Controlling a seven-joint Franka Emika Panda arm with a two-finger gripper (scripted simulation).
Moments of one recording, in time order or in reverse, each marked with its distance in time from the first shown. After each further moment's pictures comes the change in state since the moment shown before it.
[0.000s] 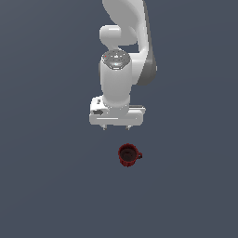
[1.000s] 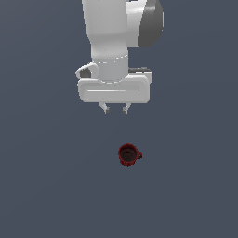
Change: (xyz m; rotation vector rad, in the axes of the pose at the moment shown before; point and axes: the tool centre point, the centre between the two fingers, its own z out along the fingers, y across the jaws) arm 0.031 0.001 -0.133 0.111 0.219 0.149
